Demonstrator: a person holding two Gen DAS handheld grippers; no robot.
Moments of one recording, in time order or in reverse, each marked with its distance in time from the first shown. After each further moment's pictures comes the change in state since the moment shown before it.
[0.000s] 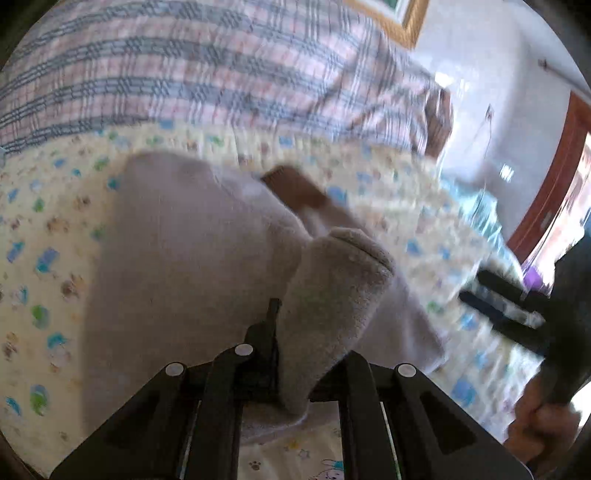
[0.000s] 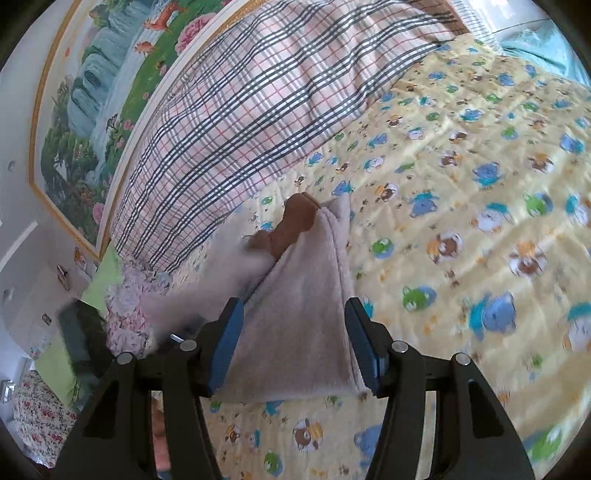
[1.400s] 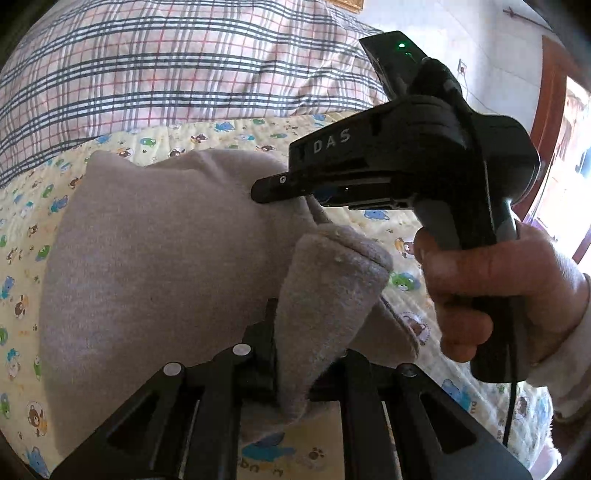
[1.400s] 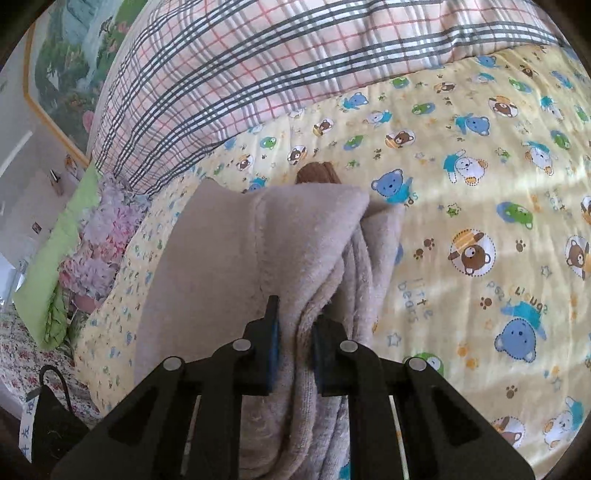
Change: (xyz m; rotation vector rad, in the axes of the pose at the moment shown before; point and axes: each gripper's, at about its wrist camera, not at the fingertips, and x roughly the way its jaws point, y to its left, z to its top) left arm 0.039 -0.074 -0.019 0.160 0.014 0.000; right arm 0.147 -0.006 0.082 -0.229 0.357 -0.009
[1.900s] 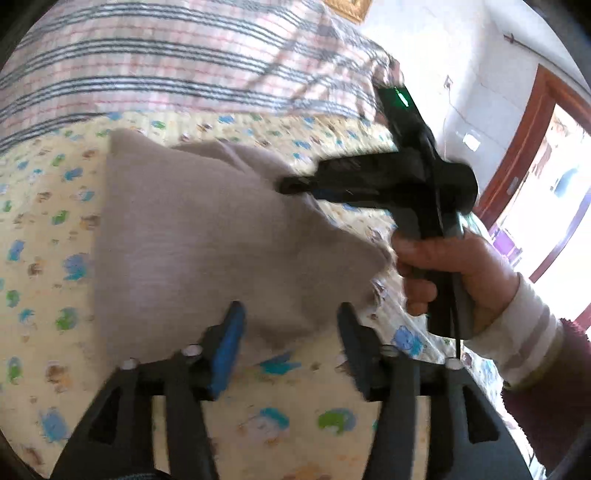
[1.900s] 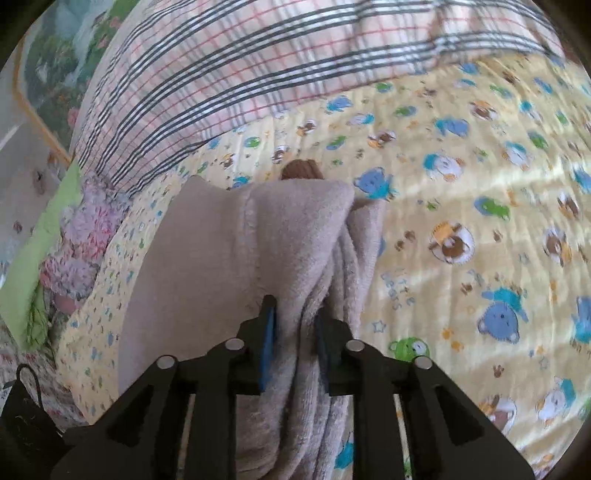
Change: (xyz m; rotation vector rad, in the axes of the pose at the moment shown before) left arm -0.072 0.037 -0.017 -0.073 0.021 -0.130; right arm -0.009 0.005 -0.010 0.014 -0.022 -0.096
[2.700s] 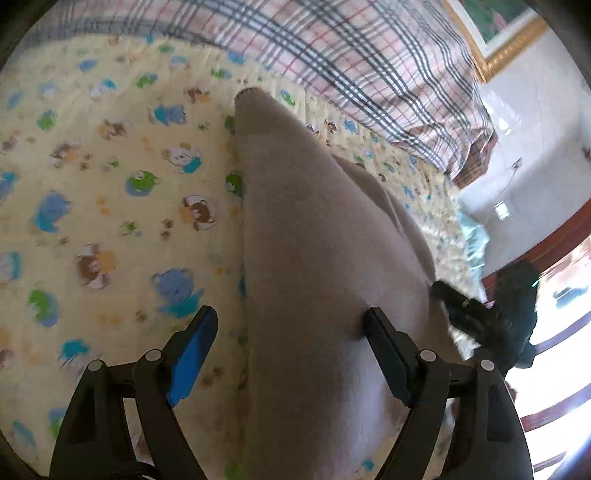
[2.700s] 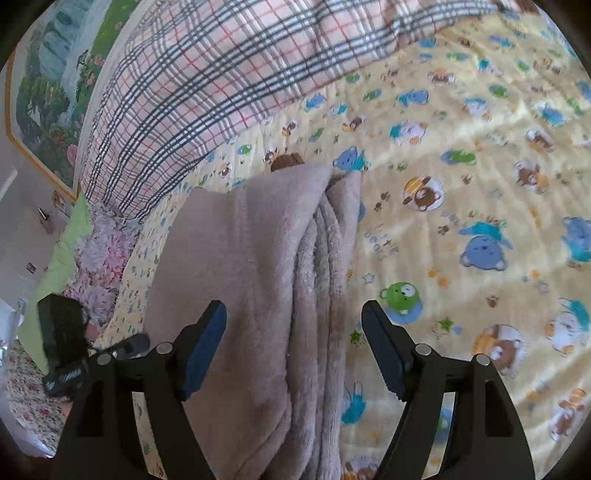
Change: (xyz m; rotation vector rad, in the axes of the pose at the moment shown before) left arm 0.038 0.162 0.054 -0.417 0.127 -0.039; right arm -0.014 -0.014 -0.025 0.138 -0.018 0.070
